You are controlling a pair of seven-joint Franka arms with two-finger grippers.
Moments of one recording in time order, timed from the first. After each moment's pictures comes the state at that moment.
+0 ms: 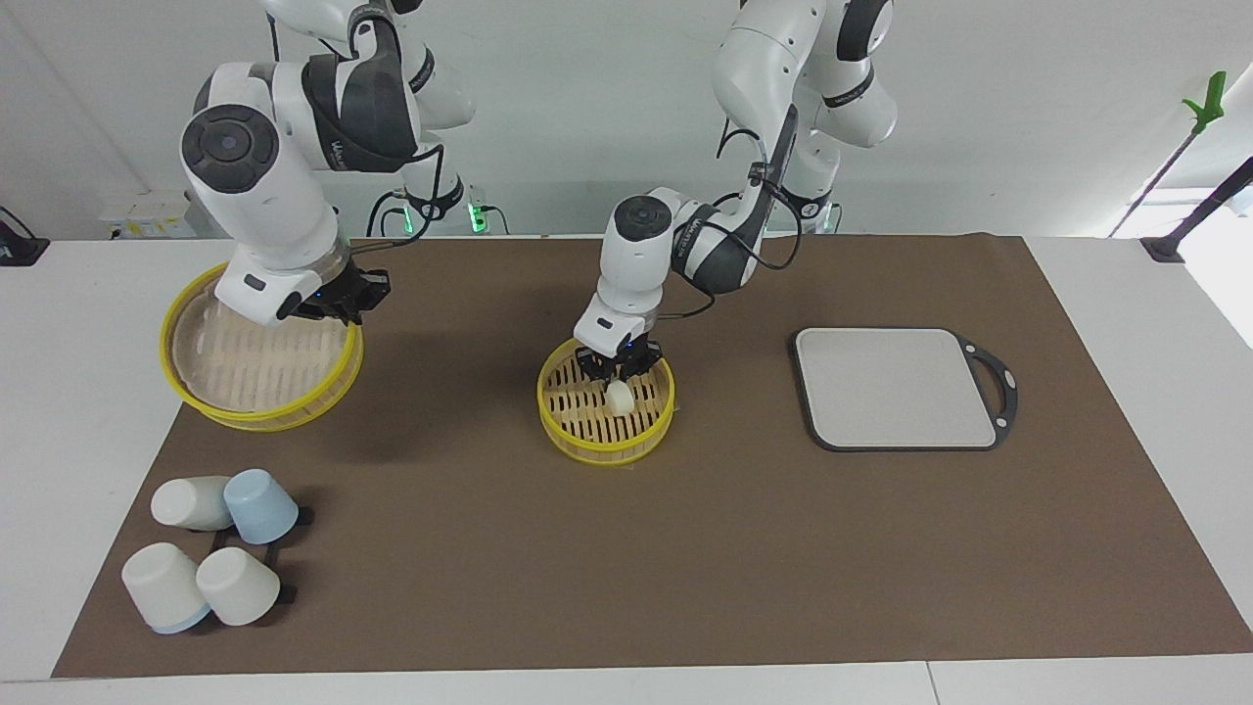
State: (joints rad) left arm -0.82 0.43 0.08 -1.76 -0.10 2.33 -0.78; right arm 0.08 0.23 0.03 -1.46 -0.10 1.40 -0.16
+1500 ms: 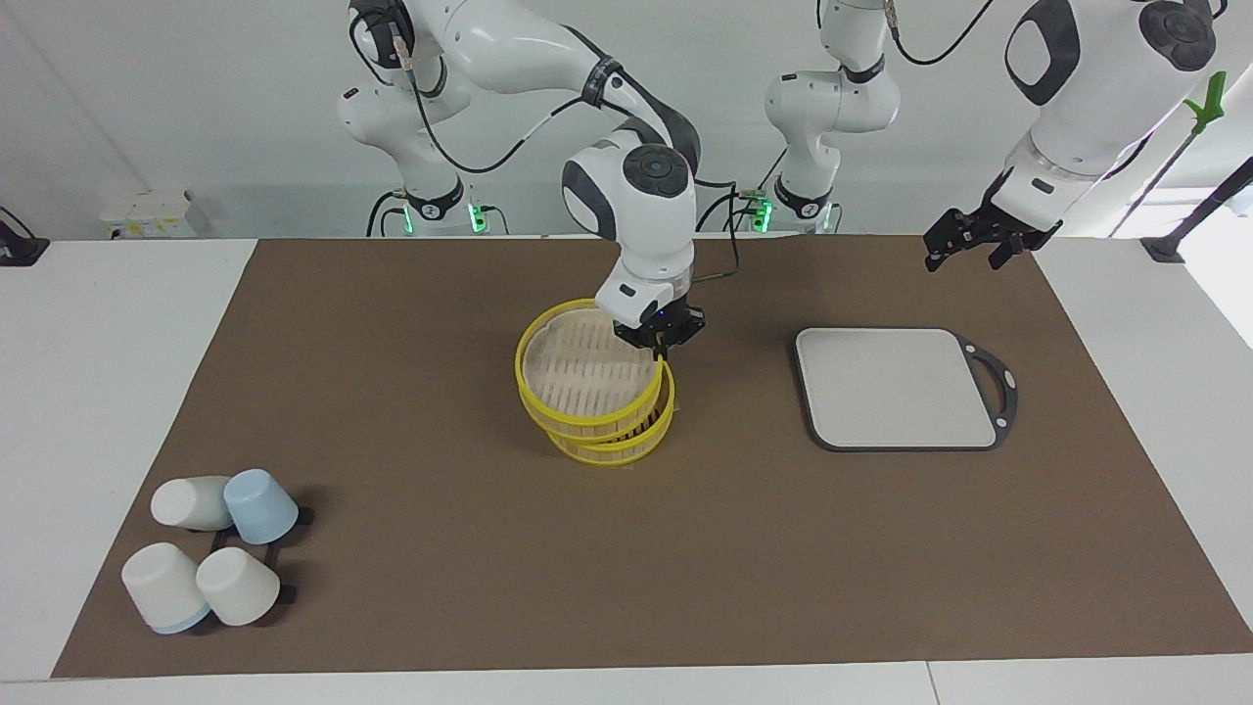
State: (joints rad) left arm -0.13 -0.07 0.13 -1.74 -0.02 1.54 0.03; right arm 0.61 0.45 0.06 -1.49 0.04 1.97 0.61
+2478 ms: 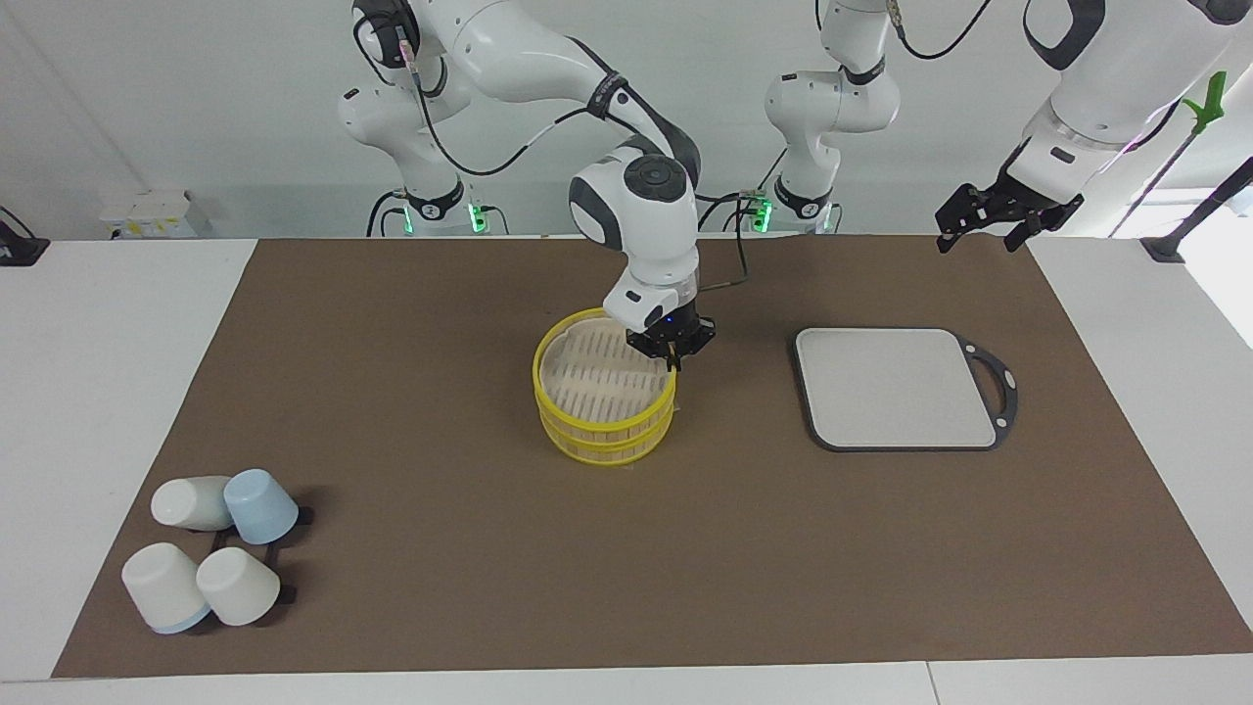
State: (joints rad) left arm -0.14 -0.03 0.12 -1.59 -0.02 1.45 0.03; right arm 0.63 0.44 0.06 -1.58 0.04 2.17 0.68
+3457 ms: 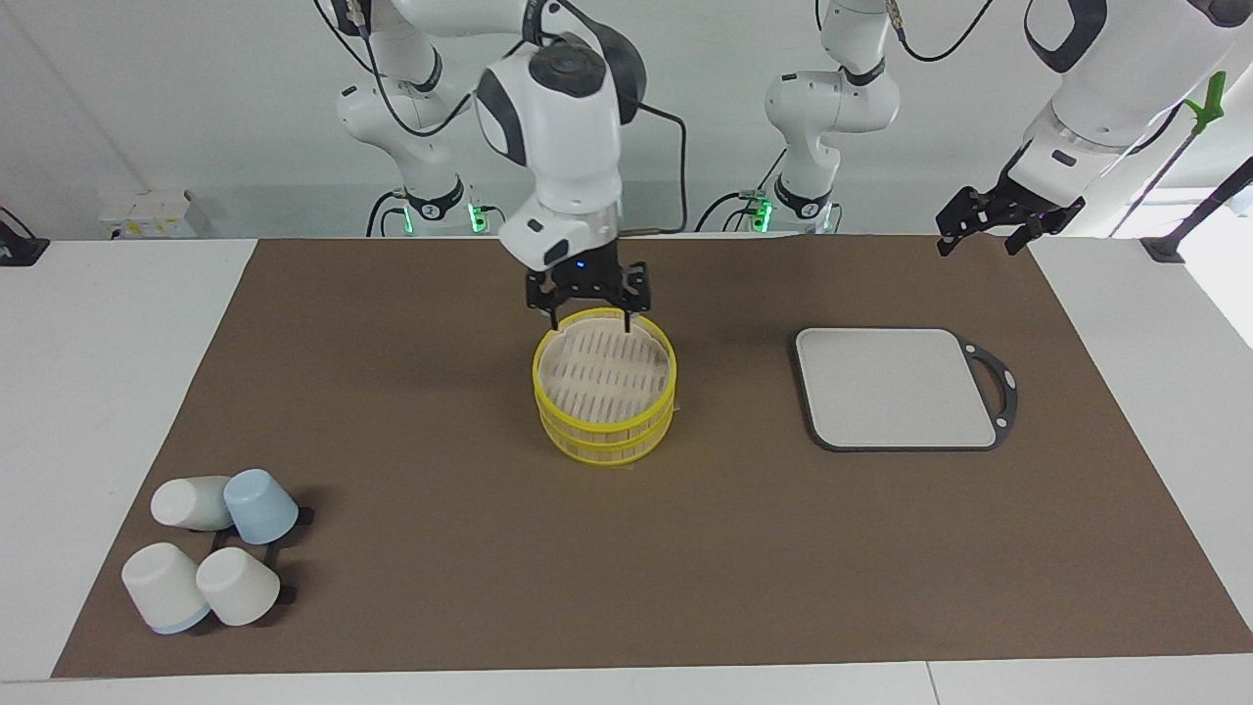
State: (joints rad) left arm -0.14 -0.02 0.12 -1.58 -0.02 1.45 0.03; right arm 0.46 0.23 0.02 -1.42 -0.02 1.69 0.59
